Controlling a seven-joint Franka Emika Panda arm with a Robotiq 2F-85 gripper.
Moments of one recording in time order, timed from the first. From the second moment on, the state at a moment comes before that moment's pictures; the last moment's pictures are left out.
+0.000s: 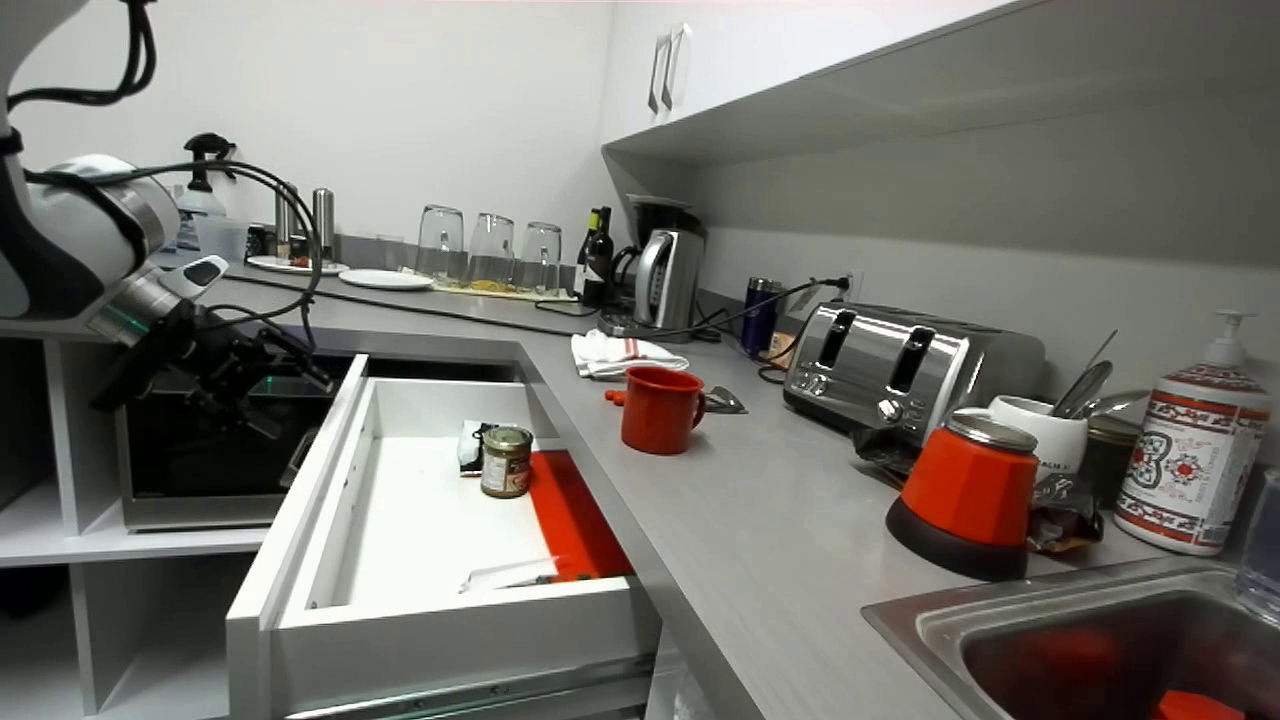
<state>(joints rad) 0.40 0.64 0.17 -1.99 -1.55 2.22 1.16</state>
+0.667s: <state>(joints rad) 0.38 0.68 0.23 -2.02 -1.60 2.18 1.13</state>
